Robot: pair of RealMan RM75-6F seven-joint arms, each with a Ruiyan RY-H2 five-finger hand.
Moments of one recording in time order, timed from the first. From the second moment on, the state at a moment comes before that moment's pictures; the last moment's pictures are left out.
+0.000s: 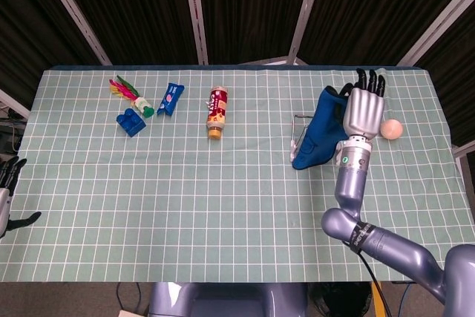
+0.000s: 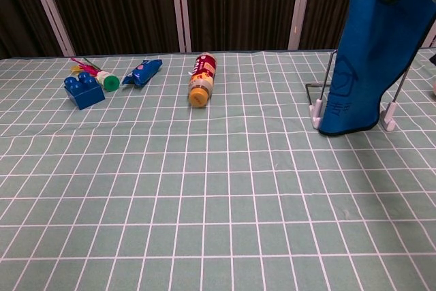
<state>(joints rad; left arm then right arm) -0.13 -1.10 -0.08 -1.60 1.33 1.37 0.05 0.82 -1.62 0.57 -1.31 -0.68 1.34 -0.65</state>
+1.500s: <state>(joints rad) -0.17 -1.16 -0.08 -1.54 1.26 1.29 0.14 0.94 -1.70 0.53 -0.87 -0.63 0.98 -0.54</state>
